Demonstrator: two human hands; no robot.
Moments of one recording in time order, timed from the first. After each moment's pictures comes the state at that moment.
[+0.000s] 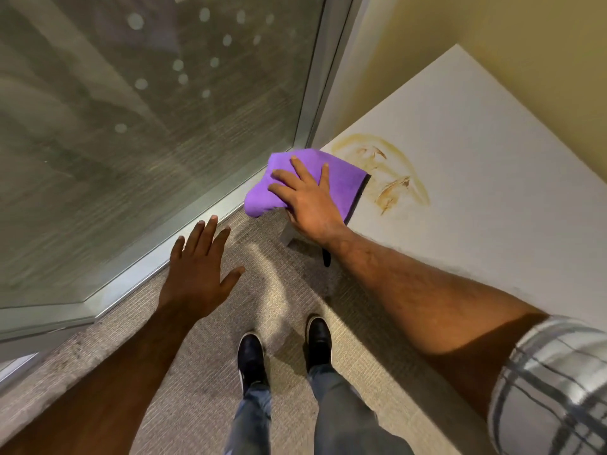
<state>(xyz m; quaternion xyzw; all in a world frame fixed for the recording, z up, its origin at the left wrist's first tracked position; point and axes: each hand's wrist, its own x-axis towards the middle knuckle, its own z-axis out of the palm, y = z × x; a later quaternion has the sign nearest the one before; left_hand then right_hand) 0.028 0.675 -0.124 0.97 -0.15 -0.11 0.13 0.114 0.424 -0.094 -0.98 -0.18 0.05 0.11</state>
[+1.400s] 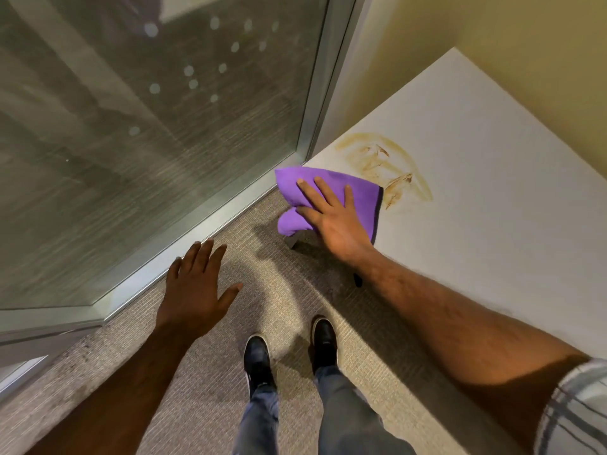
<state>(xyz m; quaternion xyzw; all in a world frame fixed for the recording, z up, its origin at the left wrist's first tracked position) -0.008 0.698 -0.114 0.97 -0.12 -0.16 0.14 0.062 0.399 -0.096 -0.98 -0.19 0.04 0.04</state>
